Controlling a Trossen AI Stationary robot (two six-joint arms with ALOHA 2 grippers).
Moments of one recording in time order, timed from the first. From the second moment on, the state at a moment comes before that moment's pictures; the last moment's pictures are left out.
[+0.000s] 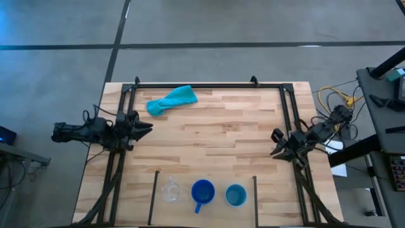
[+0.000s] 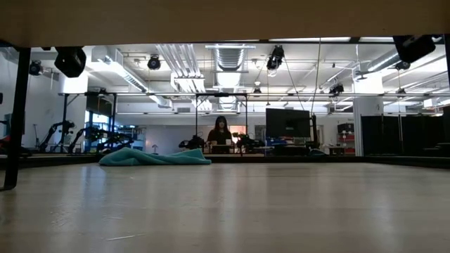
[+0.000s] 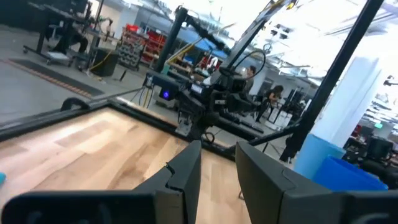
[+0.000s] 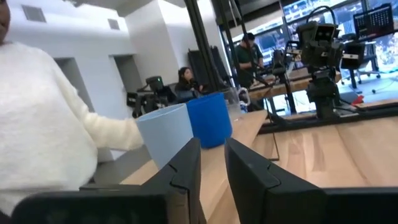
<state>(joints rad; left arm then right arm) -0.15 0.04 0.19 -0.06 -0.26 -0.38 0.61 0.00 0.07 0.12 0.18 0.26</state>
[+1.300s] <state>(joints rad) -0.15 0.04 0.01 0.15 -0.30 -0.39 0.60 0.00 0.01 0.22 0.24 0.20</state>
